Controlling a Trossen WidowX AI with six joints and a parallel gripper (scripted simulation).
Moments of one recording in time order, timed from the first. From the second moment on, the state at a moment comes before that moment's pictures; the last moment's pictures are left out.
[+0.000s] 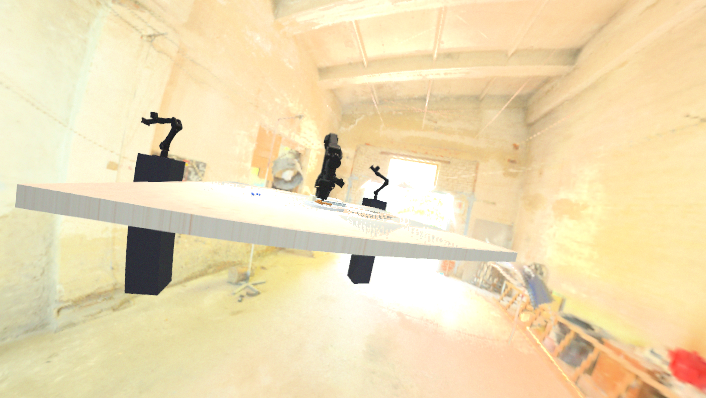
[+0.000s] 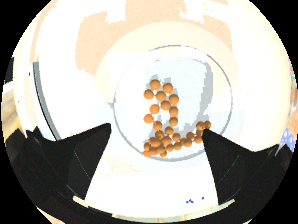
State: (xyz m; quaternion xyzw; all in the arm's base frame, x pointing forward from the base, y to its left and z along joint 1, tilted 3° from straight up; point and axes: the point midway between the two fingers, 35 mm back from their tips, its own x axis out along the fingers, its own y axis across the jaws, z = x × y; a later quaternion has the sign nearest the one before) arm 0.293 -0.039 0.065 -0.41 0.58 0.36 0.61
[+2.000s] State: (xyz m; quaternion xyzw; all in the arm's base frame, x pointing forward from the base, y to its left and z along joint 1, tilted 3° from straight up) arm 0.270 -0.076 0.054 -0.24 0.65 0.20 0.69
